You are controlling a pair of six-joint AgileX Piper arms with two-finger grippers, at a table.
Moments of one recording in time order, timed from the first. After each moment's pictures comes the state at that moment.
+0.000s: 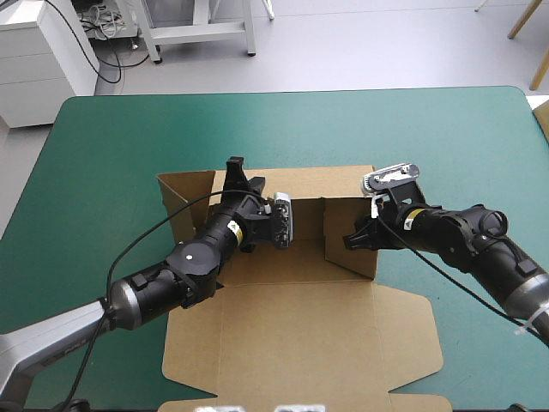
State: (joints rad) left arm -0.89 1.42 -0.96 1.49 0.45 -0.31; right arm 0.41 1.23 -0.98 0.13 0.64 -0.07
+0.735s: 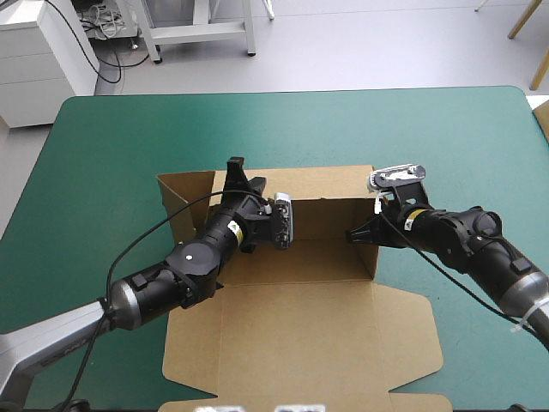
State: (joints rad) left arm -0.89 1.42 -0.96 1.49 0.44 -0.31; right arm 0.41 1.25 -0.95 0.10 0.58 0.02
